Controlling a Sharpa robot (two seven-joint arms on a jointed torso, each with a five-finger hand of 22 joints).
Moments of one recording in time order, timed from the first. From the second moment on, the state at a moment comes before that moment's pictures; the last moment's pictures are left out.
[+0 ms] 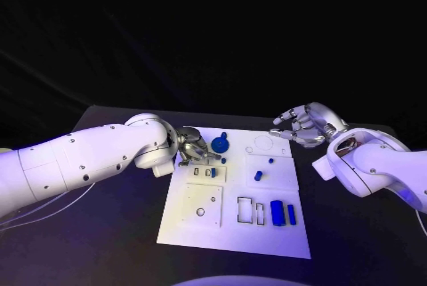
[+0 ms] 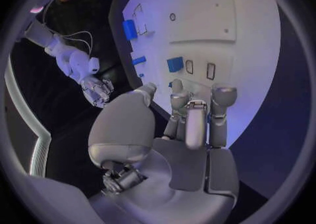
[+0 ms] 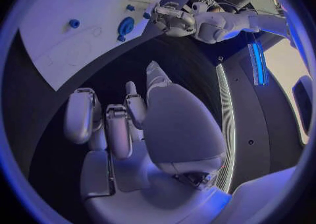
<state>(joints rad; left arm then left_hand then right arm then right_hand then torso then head) 1.27 -0.72 -0.03 1.47 -0.92 0.11 -0.46 1.08 -0.07 0.23 0.29 0.12 0.80 0.09 0.81 0.55 1.17 0.01 1.21 0.93 1.47 -0.04 1.48 1.31 0.14 1.22 0.06 1.25 0.87 1.32 -0.98 -0.14 1.73 -0.85 -0.59 -0.09 1.44 -0.11 0.01 0.29 0.16 0.88 0.15 0.27 0.36 1.34 0.07 1.28 1.27 1.47 0.00 1.53 1.31 0.08 1.39 0.11 1.24 1.31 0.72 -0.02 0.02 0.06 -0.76</state>
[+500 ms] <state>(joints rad) 1.29 -0.67 -0.04 1.44 -1.00 0.16 -0.50 1.08 -0.07 0.23 0.30 0.12 0.80 0.09 0.81 0.56 1.17 0.01 1.22 0.95 1.47 -0.04 1.48 1.31 0.14 1.23 0.06 1.26 0.90 1.33 -0.98 -0.14 1.71 -0.84 -0.59 -0.10 1.44 -0.11 0.01 0.29 0.16 0.88 0.15 0.27 0.36 1.34 0.07 1.28 1.27 1.47 0.00 1.52 1.31 0.08 1.39 0.11 1.23 1.31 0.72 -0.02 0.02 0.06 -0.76</state>
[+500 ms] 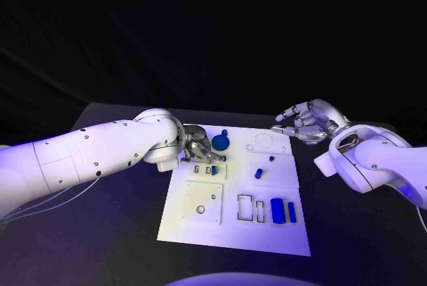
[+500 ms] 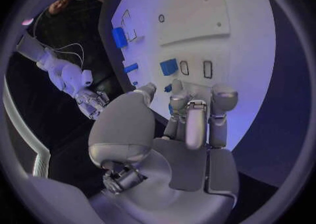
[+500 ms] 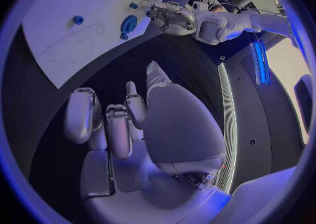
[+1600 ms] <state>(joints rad) 1.29 -0.65 -0.05 1.43 -1.03 0.26 -0.53 1.08 -0.06 0.23 0.30 0.12 0.80 0.08 0.82 0.58 1.17 0.01 1.23 0.95 1.47 -0.04 1.48 1.31 0.14 1.24 0.06 1.28 0.92 1.33 -0.97 -0.14 1.69 -0.84 -0.58 -0.11 1.44 -0.11 0.01 0.29 0.16 0.88 0.15 0.27 0.36 1.33 0.07 1.27 1.27 1.47 0.00 1.52 1.31 0.08 1.39 0.10 1.23 1.31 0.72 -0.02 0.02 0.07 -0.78</state>
